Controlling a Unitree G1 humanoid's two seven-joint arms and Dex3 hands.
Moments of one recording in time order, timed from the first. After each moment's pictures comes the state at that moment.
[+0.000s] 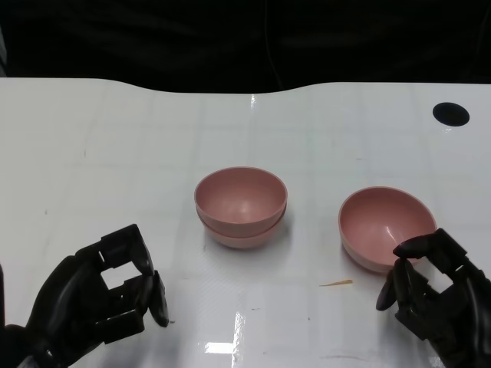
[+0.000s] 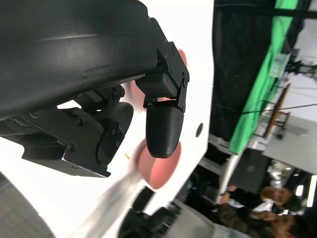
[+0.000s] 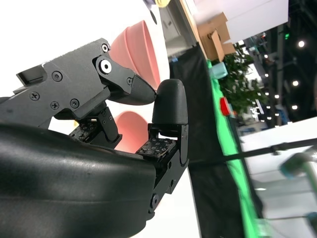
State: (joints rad) left arm 0.10 0.22 0.05 -0.11 -0.57 0.28 -0.40; right arm 0.07 0.16 -0.16 0.27 0.31 -0.35 0.31
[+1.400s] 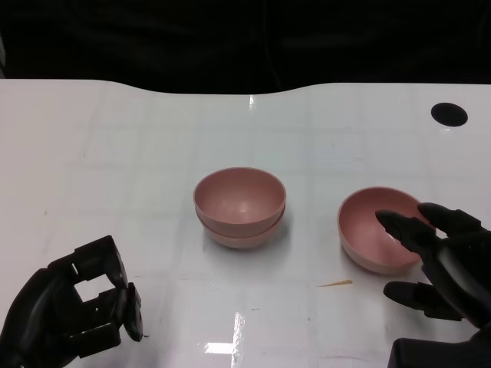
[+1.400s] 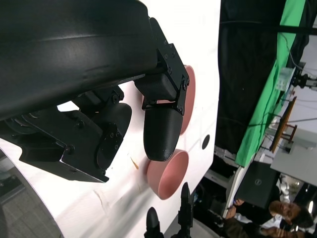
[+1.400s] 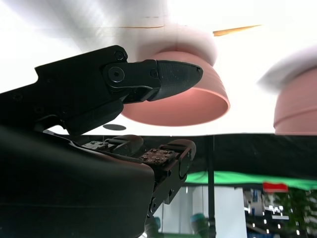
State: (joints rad) left arm 0.16 0.20 0.16 -0.18 -0.54 0.34 -0.42; right arm -0.01 -0.28 0.08 0.10 -1.07 -0.24 -0.17
